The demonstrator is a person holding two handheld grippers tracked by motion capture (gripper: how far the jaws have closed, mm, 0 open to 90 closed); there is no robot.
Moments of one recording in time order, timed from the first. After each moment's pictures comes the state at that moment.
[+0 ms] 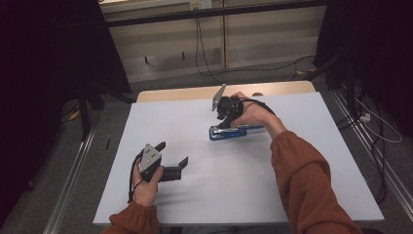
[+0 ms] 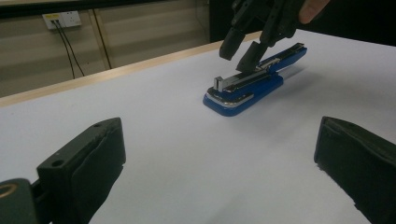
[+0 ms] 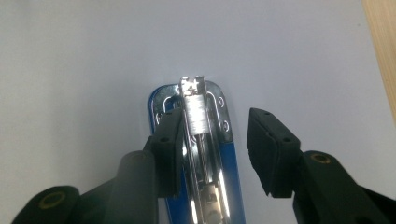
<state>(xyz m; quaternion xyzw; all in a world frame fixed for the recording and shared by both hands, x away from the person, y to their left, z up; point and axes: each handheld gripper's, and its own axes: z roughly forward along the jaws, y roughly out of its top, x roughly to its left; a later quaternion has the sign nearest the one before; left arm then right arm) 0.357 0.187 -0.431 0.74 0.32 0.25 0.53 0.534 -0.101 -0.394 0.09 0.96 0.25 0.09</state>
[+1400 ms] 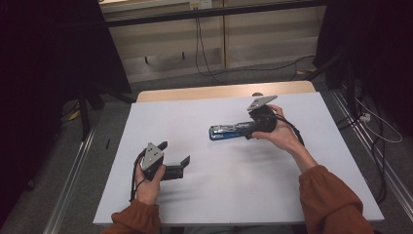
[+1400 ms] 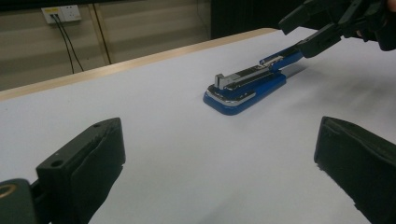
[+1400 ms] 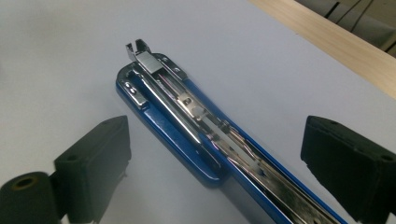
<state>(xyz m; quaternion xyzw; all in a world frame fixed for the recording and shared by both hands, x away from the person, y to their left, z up) 0.362 0.182 -0.434 0.74 0.33 0.25 0.53 0.469 -0.190 -0.415 0.33 0.84 0.39 0.17</state>
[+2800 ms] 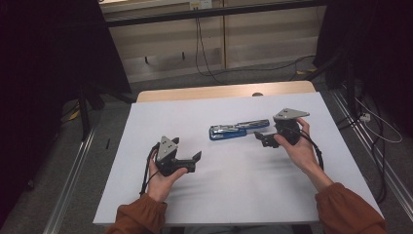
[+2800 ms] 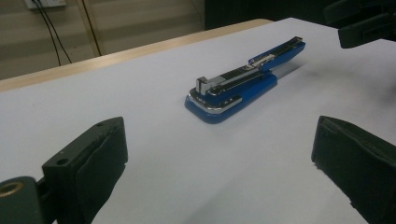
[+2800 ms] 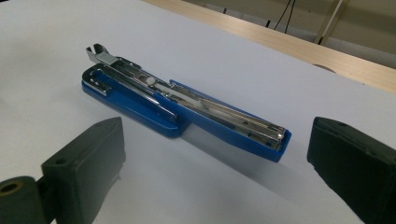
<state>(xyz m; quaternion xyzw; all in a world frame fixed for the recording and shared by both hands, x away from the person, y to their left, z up) 0.379 0.144 -0.430 0.76 0.33 0.22 0.51 0.417 -0.240 -0.424 0.42 0.76 0.43 0.24</state>
